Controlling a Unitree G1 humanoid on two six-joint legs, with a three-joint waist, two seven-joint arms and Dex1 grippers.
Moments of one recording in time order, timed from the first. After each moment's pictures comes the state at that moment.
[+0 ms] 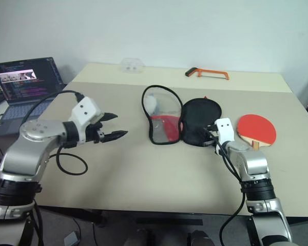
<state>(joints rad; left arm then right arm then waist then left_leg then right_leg) -0.57 0.83 0.01 -0.09 -0.19 0.55 -0.92 -0.60 -0.37 0.00 0.07 0.28 0.95 0.26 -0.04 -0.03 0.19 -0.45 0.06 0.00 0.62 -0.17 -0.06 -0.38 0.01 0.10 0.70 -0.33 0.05</state>
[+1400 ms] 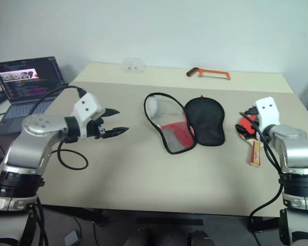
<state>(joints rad) -0.65 0.80 -0.02 0.02 -0.17 0.43 -0.98 -0.55 -0.64 -0.24 -0.06 0.14 1.05 0.42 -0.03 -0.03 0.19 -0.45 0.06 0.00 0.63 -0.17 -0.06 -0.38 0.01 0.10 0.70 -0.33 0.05</state>
